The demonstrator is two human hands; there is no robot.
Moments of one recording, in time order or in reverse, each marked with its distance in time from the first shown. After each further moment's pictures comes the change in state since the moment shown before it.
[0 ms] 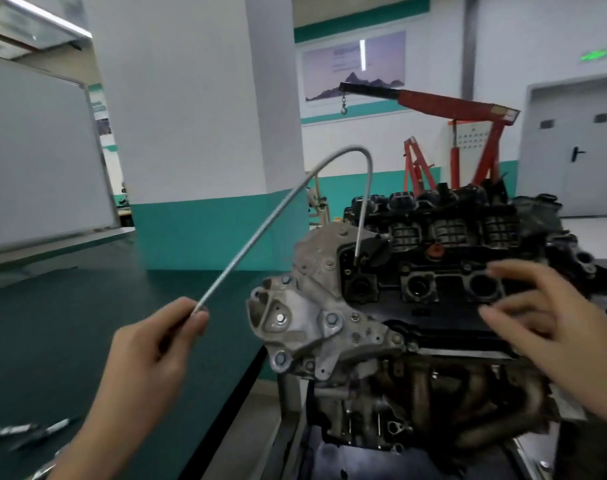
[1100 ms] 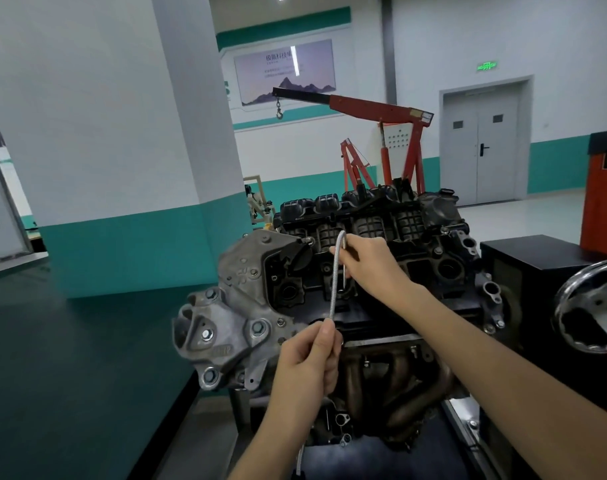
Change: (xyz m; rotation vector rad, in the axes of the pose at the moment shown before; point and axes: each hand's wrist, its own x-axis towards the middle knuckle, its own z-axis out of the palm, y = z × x) left_hand -0.022 0.117 0.183 -1.031 -0.474 -0.364; right_hand 0.109 0.035 0.045 -0.232 -0.051 -0.142
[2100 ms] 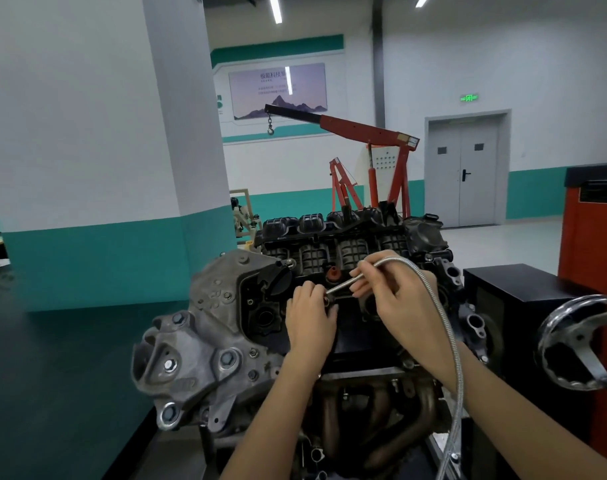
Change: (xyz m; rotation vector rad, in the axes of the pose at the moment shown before) left_hand 0.155 -0.063 0.021 1.190 0.230 0.266; right_hand -0.037 0.005 -0.037 0.321 0.361 -0.212
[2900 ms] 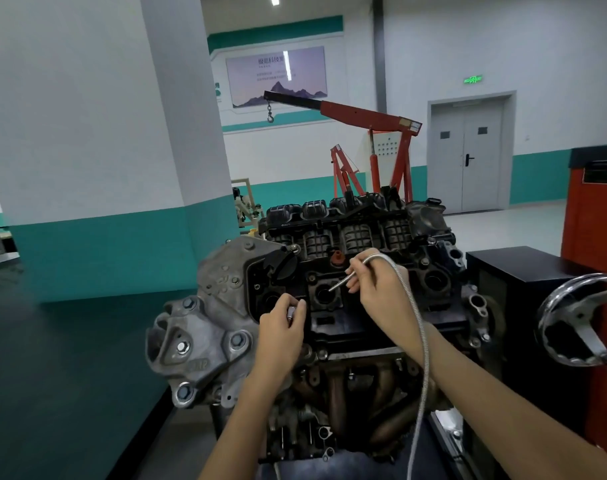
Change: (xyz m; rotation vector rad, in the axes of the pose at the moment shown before) left_hand -0.049 -0.046 -0.030 -0.504 0.011 -0.186; right_hand -0.010 0.039 0.030 -0.088 -0.023 0.112
